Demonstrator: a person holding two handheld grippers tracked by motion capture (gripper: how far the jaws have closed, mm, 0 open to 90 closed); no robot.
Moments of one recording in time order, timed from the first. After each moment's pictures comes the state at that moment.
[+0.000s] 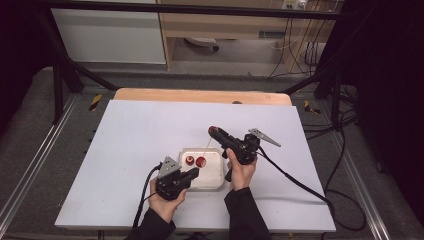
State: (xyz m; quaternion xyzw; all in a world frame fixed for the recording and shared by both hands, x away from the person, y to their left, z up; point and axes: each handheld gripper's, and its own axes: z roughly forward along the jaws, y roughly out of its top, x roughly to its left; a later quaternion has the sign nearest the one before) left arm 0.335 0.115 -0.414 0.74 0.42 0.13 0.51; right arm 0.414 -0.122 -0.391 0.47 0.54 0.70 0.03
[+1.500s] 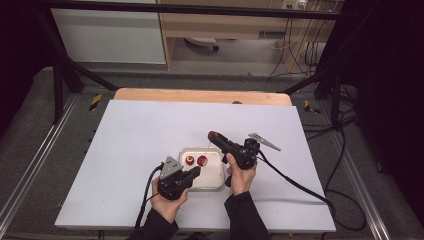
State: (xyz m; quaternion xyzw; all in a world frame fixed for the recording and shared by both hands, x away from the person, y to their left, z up) left arm 0.332 0.108 -0.414 0.73 0.42 0.14 0.51; right arm 0.405 -0.122 -0.399 0.47 0.54 0.70 0.01
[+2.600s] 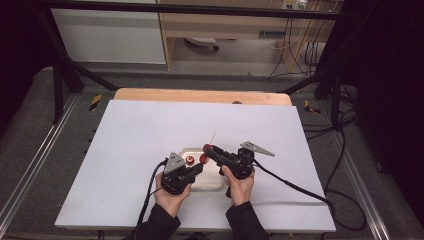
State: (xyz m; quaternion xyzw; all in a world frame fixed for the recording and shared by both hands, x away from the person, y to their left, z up) left arm 0.349 0.108 -0.417 0.74 0.41 0.14 0.51; right arm 0.388 -0.115 -0.414 0.46 0.60 0.66 0.01
